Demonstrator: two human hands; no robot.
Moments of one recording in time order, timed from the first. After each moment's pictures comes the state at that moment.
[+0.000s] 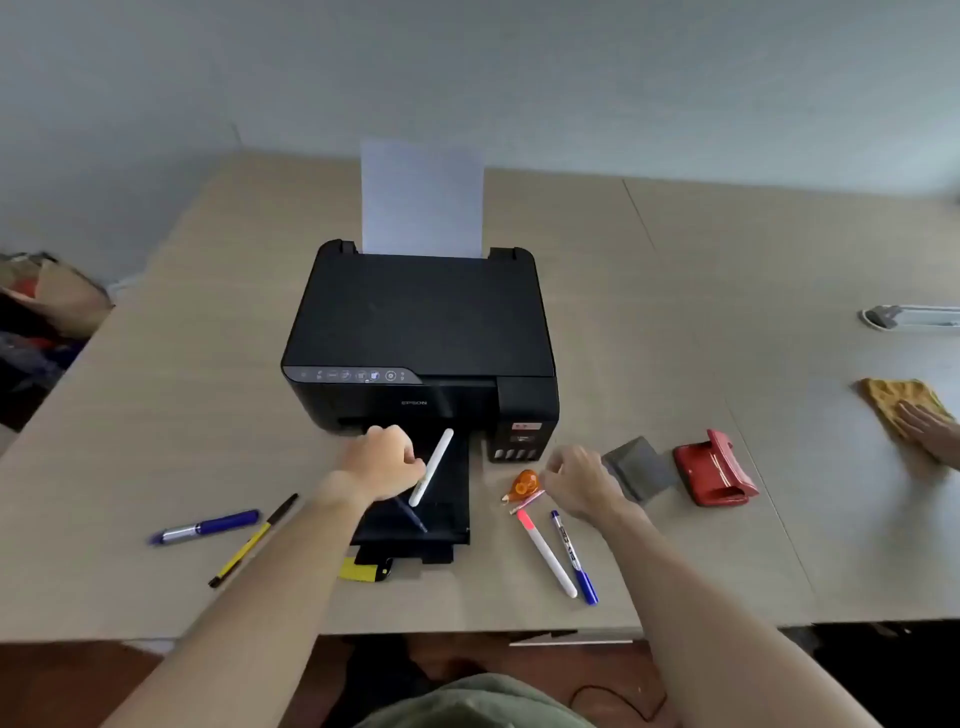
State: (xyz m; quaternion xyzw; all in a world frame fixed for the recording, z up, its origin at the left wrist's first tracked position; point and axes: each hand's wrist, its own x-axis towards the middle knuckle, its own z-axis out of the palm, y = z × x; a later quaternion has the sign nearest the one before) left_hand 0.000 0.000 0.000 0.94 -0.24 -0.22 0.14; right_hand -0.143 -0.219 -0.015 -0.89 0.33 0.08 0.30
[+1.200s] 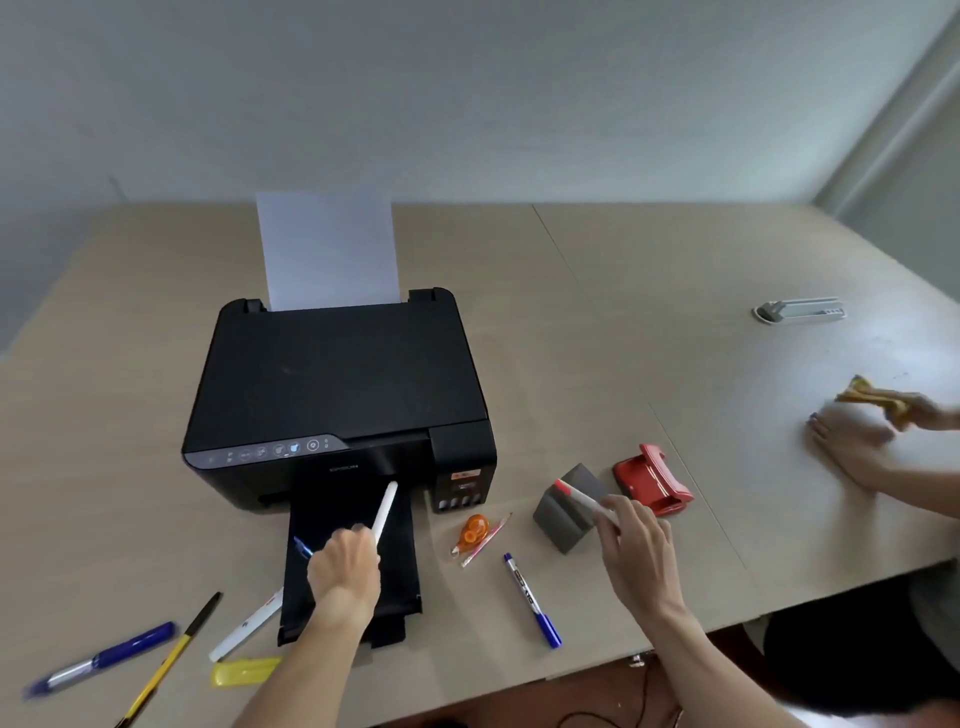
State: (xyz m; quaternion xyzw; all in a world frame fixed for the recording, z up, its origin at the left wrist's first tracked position) left_hand -0.033 -0.034 -0.057 0.96 -0.22 -0.16 -0.04; right_hand -0.245 -0.272 -0.032 -0.88 0.39 -0.19 0.20
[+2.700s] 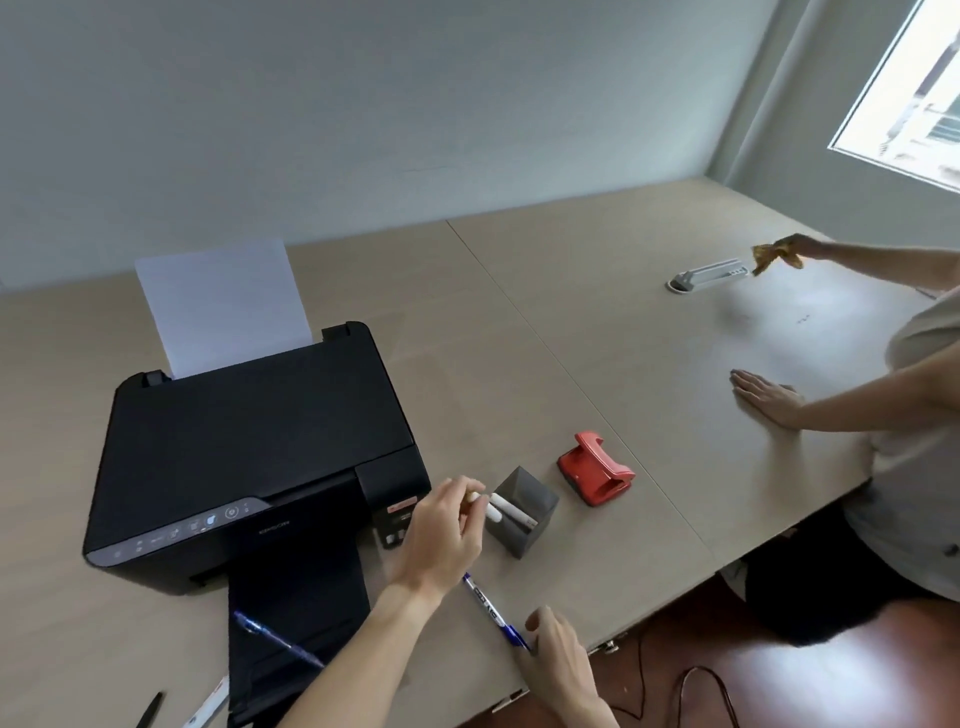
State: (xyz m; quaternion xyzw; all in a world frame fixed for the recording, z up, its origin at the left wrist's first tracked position) left_hand -0.095 -0.161 -0.008 0.76 -0.46 -0.11 0.46; right_hand -0.279 -0.194 -0.105 -0.78 0.50 0.06 0.37
